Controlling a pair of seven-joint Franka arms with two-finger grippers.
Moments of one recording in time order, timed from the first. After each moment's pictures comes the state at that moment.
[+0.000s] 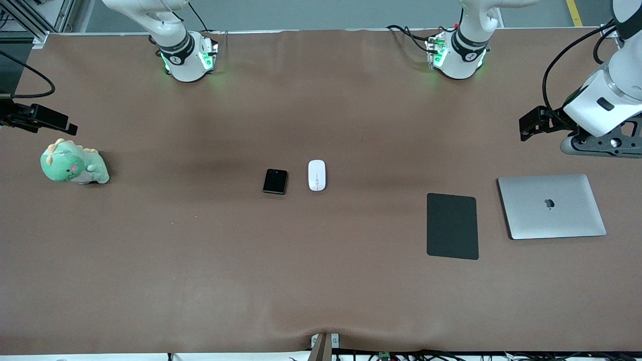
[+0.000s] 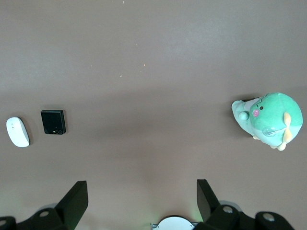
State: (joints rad) left arm -0.06 0.07 -0.10 -1.49 0.05 1.50 -0.04; right arm 0.01 0.05 -0.12 -1.50 0.11 1.40 0.02
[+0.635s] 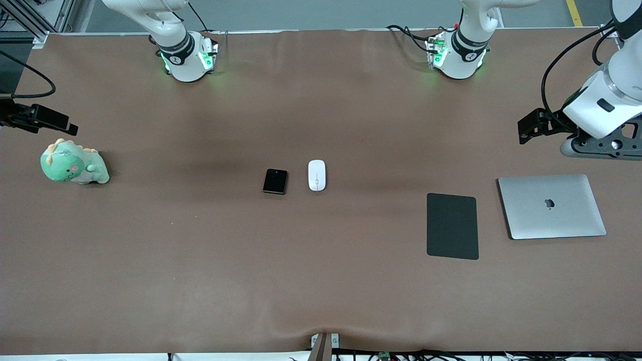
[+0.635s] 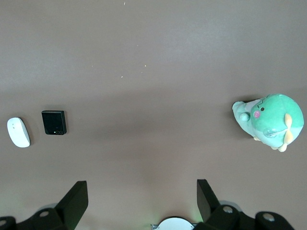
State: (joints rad) left arm -0.08 0.10 -0.10 -1.44 0.05 1.51 -0.08; right arm 0.01 0.05 -0.12 -1.50 0.11 1.41 0.02
